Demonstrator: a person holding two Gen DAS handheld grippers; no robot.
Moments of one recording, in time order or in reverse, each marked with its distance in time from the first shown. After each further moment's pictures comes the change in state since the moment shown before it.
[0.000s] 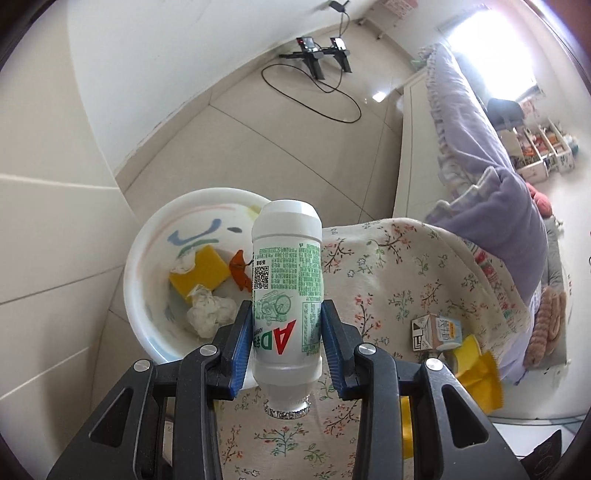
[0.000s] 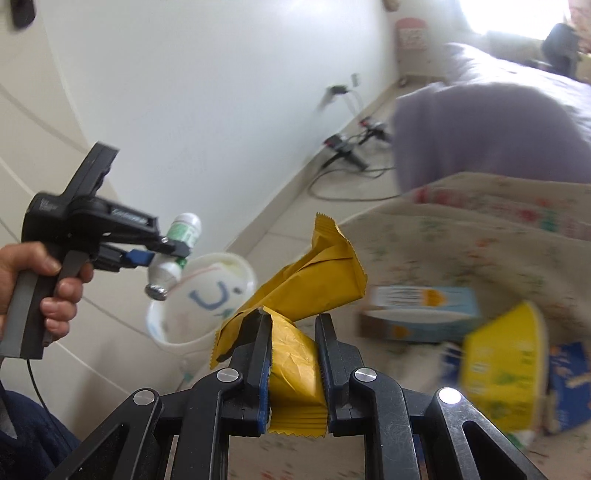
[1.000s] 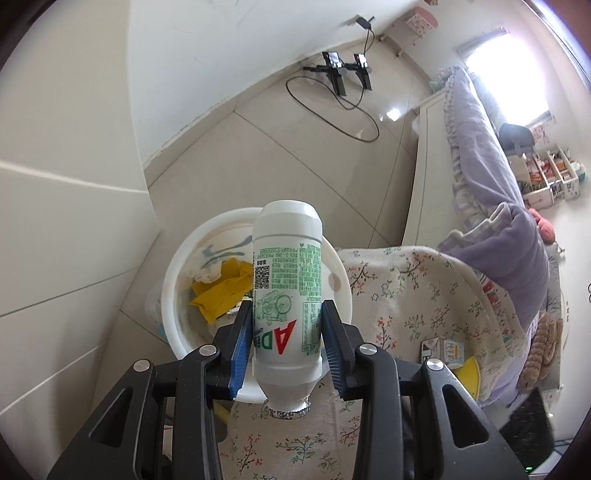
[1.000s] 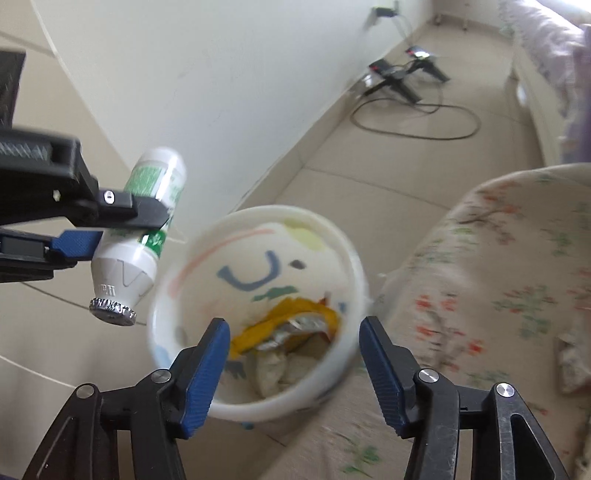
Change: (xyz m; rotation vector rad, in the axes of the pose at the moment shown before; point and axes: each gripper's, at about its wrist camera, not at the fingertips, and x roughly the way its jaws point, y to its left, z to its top) left arm -0.006 0.029 0.010 -0.071 -0.021 0.017; right arm 0.161 0.063 0.018 0.001 0.200 -0.017
